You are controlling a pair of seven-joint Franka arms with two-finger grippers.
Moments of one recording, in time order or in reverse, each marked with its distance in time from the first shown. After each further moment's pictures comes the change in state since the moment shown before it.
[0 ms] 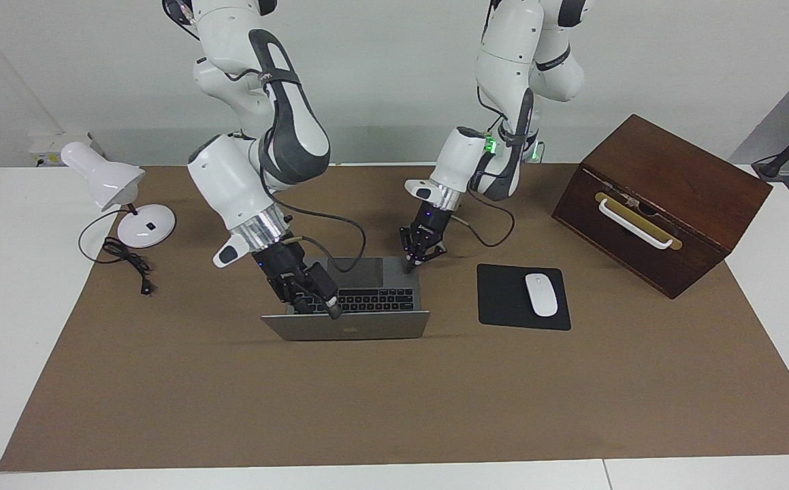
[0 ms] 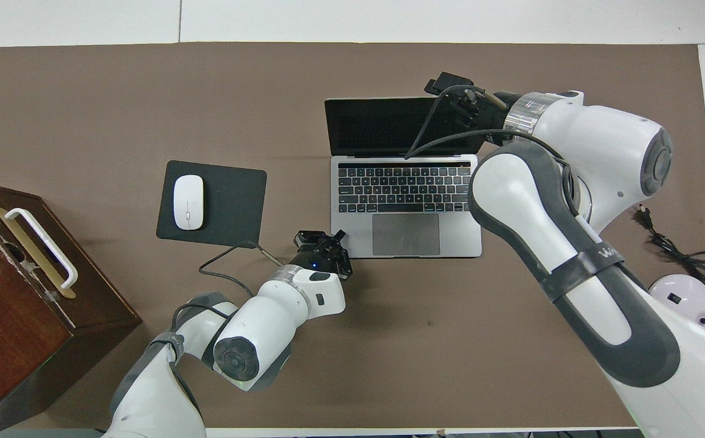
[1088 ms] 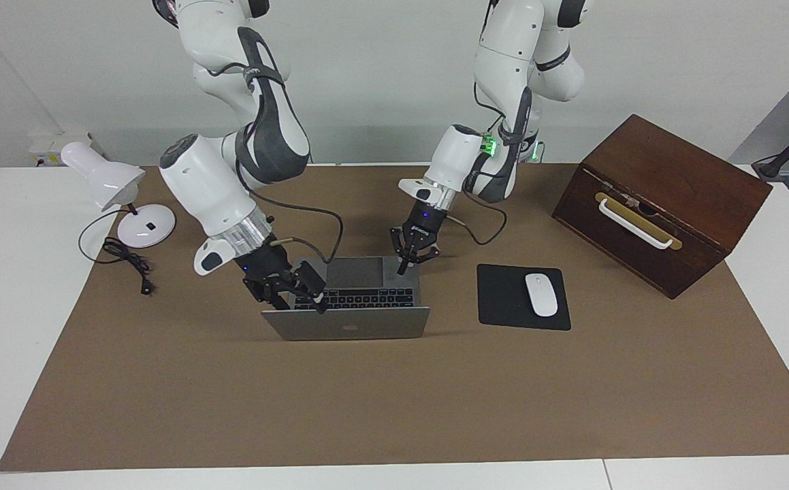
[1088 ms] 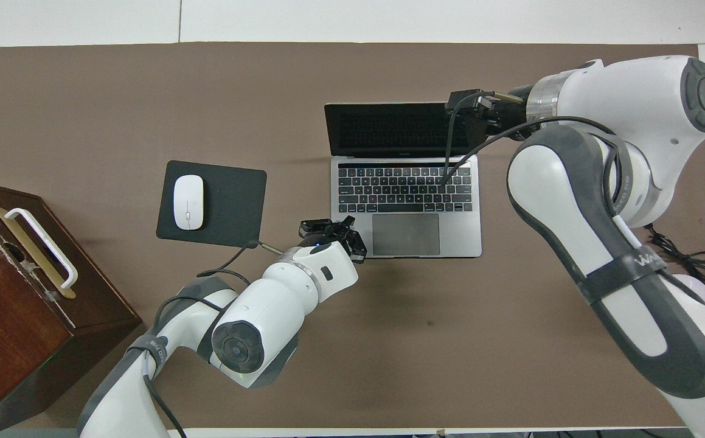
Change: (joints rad) left arm 0.001 -0.146 -0.006 0.102 0.000 -0.295 -0.304; right arm -0.082 -0.023 -0.003 0.118 -0.356 -0.411 0.039
